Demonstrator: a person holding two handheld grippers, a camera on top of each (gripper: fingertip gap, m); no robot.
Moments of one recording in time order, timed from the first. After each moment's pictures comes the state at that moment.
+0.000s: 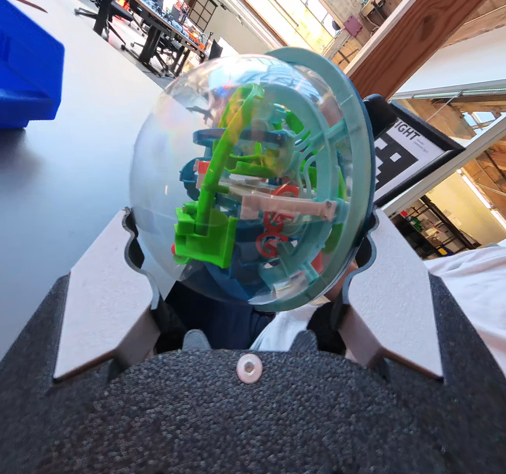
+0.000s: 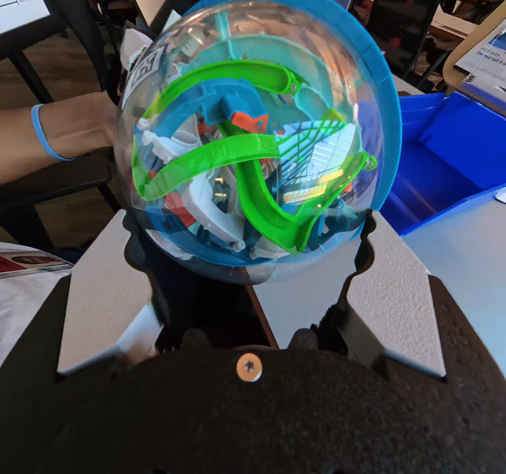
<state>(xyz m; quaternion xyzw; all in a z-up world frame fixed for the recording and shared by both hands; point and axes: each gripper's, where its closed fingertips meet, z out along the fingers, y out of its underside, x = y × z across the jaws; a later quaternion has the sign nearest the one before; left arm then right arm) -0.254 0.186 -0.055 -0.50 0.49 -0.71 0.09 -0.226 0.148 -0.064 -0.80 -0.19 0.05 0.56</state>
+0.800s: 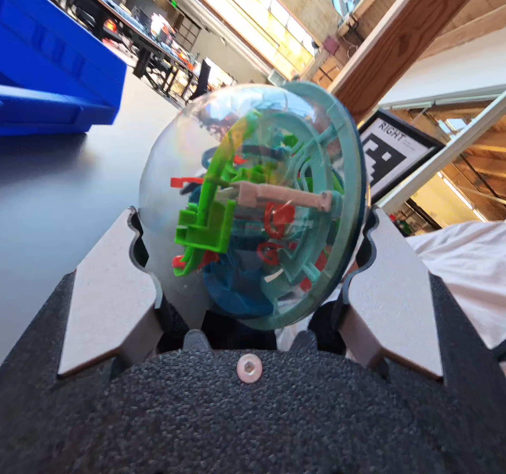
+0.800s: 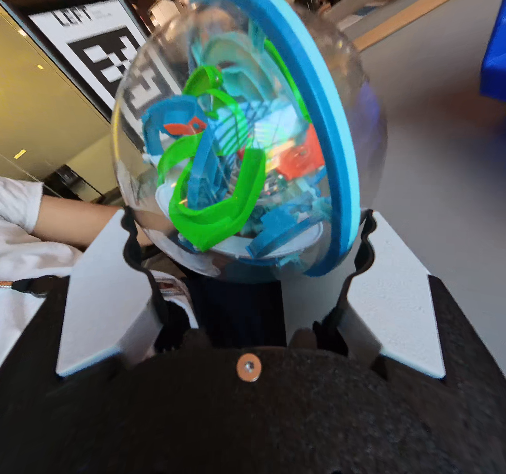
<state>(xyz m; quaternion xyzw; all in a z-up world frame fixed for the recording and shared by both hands) -0.271 0.249 -0.081 -0.48 0.47 -0.73 0.10 -0.252 0.203 -0.113 -0.74 -0.14 0.42 0.51</state>
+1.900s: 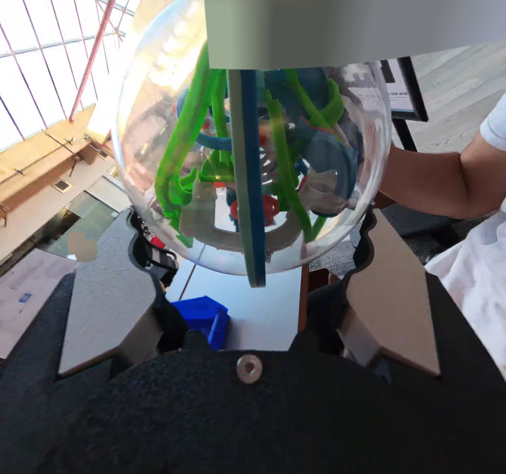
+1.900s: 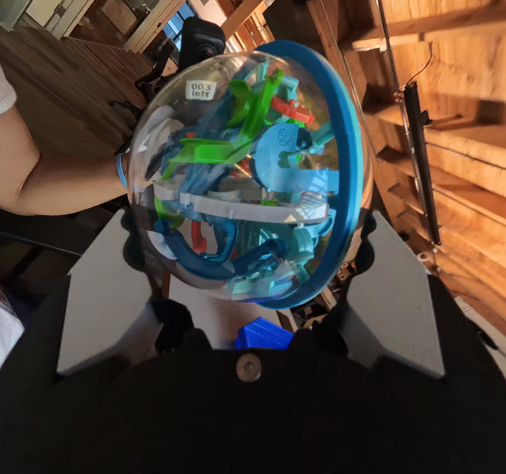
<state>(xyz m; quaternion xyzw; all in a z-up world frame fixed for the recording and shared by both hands) -0.374 0.040 0.144 -0.14 0.71 -0.42 0.55 -0.350 0.004 0.157 -0.48 -0.44 -0.11 0.75</state>
